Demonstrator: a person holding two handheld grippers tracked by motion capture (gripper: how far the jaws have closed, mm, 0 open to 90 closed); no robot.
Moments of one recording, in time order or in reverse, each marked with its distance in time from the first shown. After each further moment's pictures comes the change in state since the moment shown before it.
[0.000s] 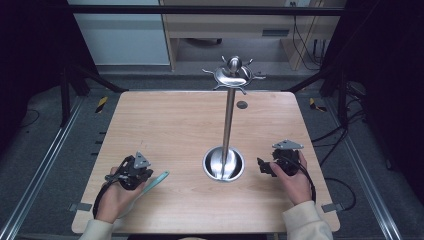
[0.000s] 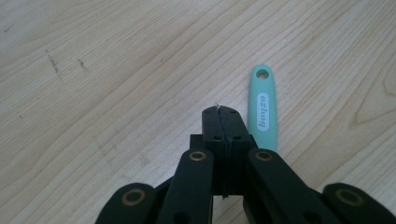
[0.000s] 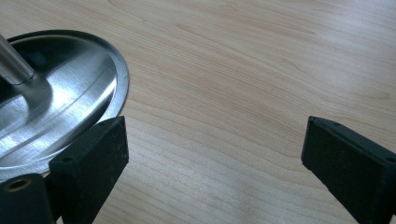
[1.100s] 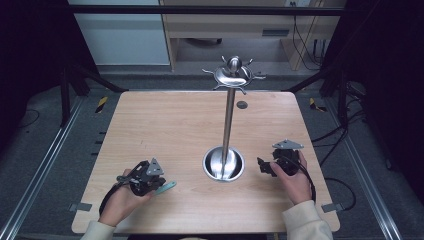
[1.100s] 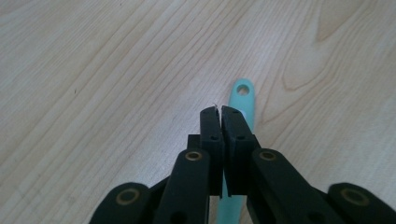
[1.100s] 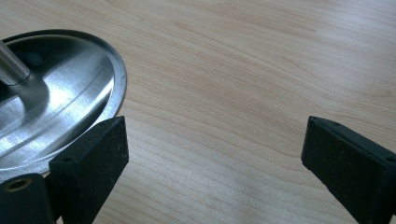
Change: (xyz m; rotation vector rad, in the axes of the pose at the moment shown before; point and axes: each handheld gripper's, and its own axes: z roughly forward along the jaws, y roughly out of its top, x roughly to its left) left arm -0.033 0.021 -0.004 0.042 -0.168 0.162; right arm -0.002 -0.001 0.002 0.003 0.003 0.014
